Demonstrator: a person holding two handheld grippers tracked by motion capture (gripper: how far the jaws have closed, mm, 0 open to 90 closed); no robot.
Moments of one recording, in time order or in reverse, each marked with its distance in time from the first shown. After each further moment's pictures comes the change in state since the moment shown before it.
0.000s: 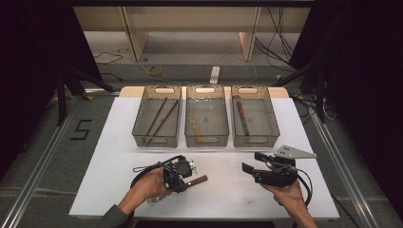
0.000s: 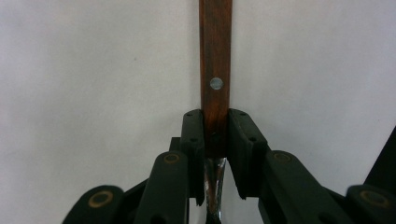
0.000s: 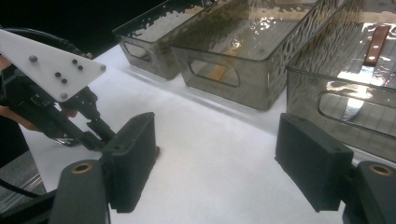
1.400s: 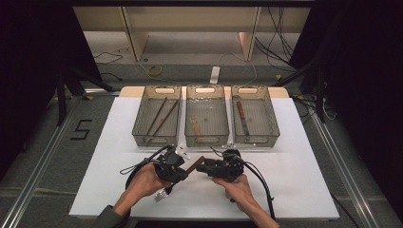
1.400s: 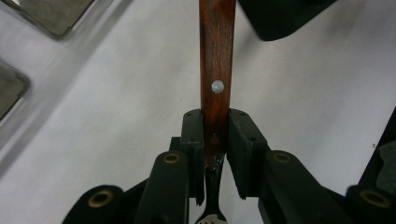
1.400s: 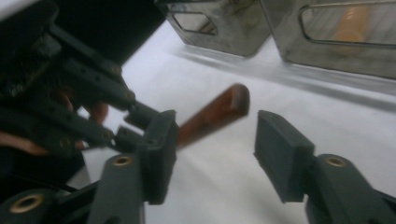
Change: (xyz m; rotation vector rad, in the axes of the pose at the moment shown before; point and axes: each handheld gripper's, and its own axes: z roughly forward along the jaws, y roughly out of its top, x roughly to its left) left arm 0.011 -0.012 -0.030 -0.256 0.015 -0.163; right arm 0.048 0.000 0.129 0.137 0.250 0.236
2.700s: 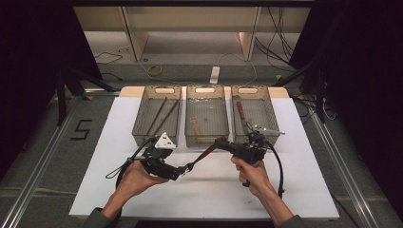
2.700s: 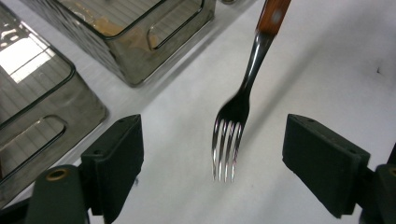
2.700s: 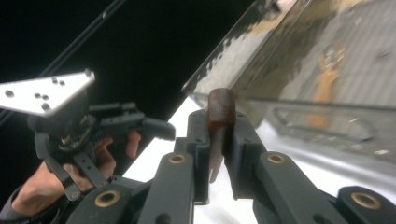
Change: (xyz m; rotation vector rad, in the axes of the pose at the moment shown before) left arm 0.010 -0.012 -0.042 -0.259 0.094 -0.104; right arm -0.019 0.043 -0.068 -0.214 0.100 0.103
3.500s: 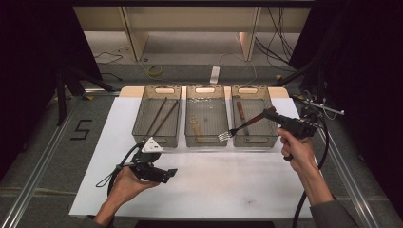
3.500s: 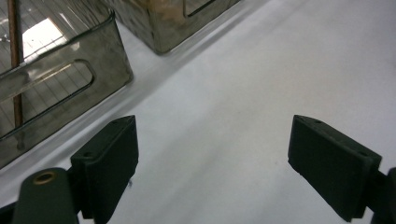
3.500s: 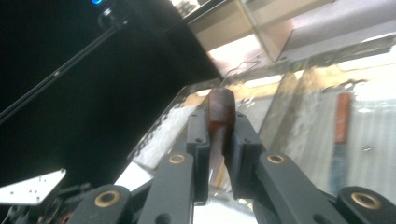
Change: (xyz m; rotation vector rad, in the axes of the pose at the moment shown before) left arm 0.014 -0.032 -0.002 -0.009 0.044 -0.085; right arm -0.028 0.082 -0.102 -0.195 -0.212 -0.016
